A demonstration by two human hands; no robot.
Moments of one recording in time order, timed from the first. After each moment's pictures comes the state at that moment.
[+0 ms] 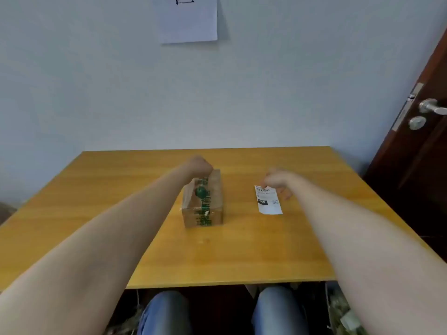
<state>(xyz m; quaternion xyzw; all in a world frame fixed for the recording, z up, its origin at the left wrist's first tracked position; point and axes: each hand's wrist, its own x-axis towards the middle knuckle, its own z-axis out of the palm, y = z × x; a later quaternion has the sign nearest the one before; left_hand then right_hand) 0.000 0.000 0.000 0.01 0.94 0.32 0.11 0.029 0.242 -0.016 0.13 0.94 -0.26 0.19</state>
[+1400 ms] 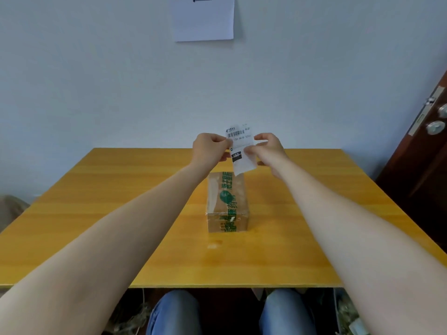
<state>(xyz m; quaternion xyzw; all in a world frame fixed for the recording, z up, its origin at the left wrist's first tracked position) 0.008 0.002 0.026 0.00 0.78 0.62 -0.07 -0.005 0.180 0.014 0.07 0.78 -0.62 -0.05</state>
